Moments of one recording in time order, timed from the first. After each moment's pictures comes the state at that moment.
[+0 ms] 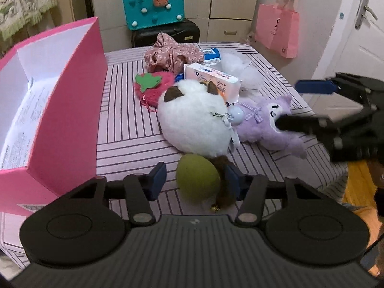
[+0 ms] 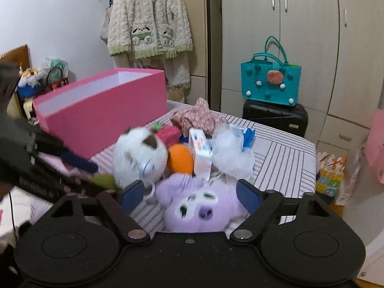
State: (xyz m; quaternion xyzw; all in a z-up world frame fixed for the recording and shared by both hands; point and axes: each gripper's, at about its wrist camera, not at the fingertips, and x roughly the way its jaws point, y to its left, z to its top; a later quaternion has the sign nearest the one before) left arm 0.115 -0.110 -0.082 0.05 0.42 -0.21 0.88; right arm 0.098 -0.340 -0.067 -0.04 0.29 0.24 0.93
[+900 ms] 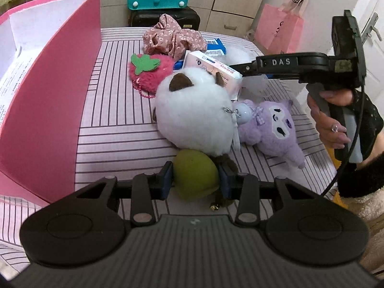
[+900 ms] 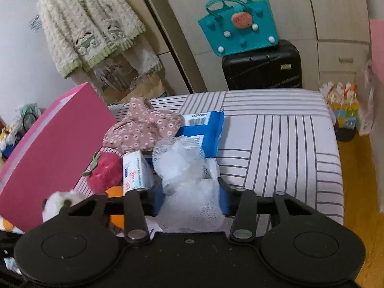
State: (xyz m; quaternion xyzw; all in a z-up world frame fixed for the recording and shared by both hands) left arm 0.131 -0.103 -0.095 -0.02 0.45 -0.22 0.86; right arm 0.225 -0.359 -0.112 0.13 0.39 0.20 0.89
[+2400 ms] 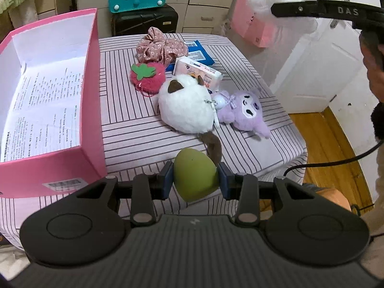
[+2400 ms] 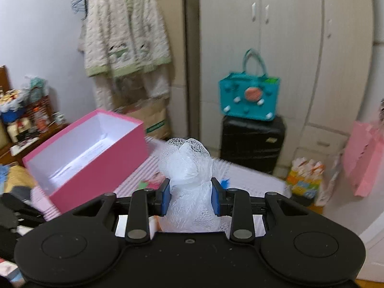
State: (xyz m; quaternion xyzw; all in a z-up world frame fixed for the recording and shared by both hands) left arm 0.101 -0.063 -0.038 0.02 0.47 -0.28 0.84; right arm 0.129 -0.334 0.059 -0.03 0.32 0.19 0.93
